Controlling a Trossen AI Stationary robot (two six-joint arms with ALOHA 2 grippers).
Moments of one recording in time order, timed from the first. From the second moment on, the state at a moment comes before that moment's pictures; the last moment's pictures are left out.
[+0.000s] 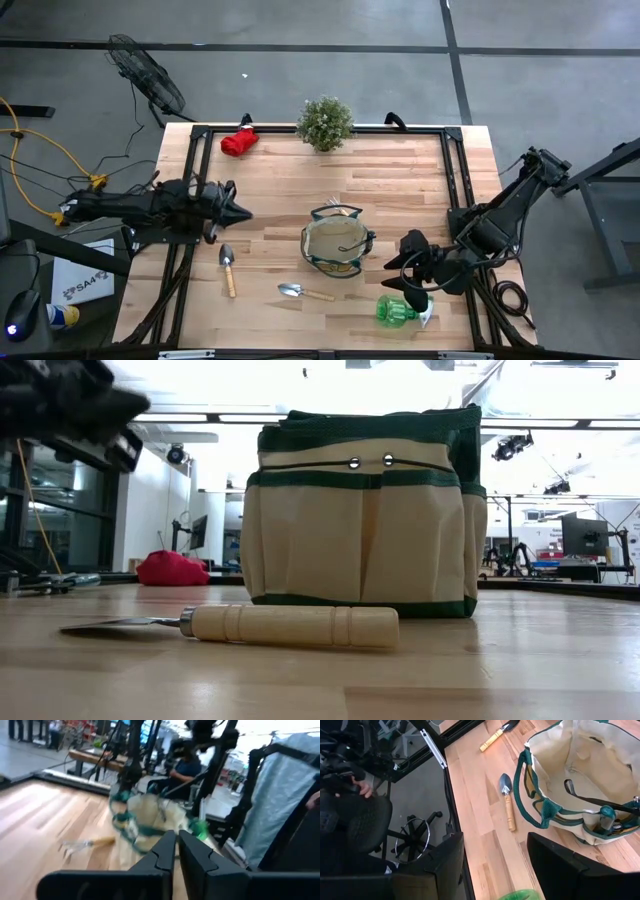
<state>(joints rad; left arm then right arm) -0.01 0.17 0.12 0.13 0.15 -0.31 0.75 1.29 1.23 -0.65 0.45 1.05</state>
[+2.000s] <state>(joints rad) -0.60 1.66 0.88 0.10 -0.19 -0.08 0.75 1.29 1.23 -0.70 0.36 1.07</state>
